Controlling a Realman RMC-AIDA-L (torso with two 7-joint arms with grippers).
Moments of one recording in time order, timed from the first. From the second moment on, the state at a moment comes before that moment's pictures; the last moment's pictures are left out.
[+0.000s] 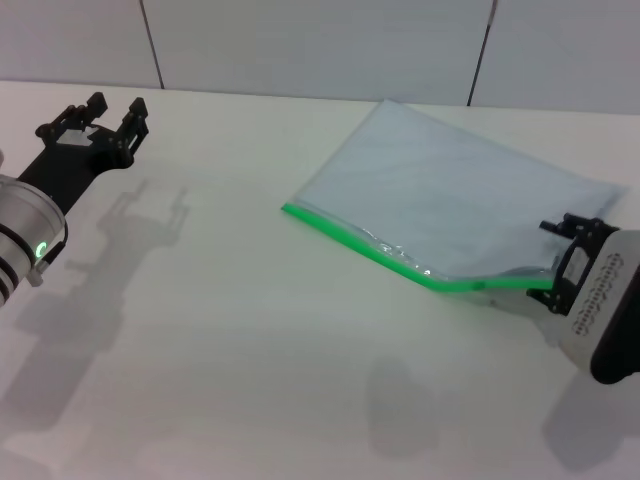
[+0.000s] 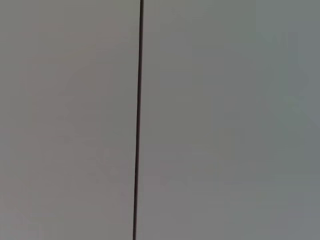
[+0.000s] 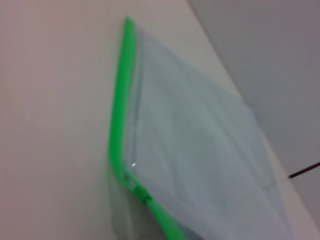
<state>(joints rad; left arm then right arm) -0.47 -2.01 -1.54 -0.26 0.03 -0.92 2.68 0.11 2.03 -1.82 -1.29 -2.41 -0.40 1.74</state>
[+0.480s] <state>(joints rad) -0.48 -2.01 -1.54 -0.26 0.03 -0.92 2.68 0.15 2.03 -1.84 -1.26 -2.44 -0.38 1.75</state>
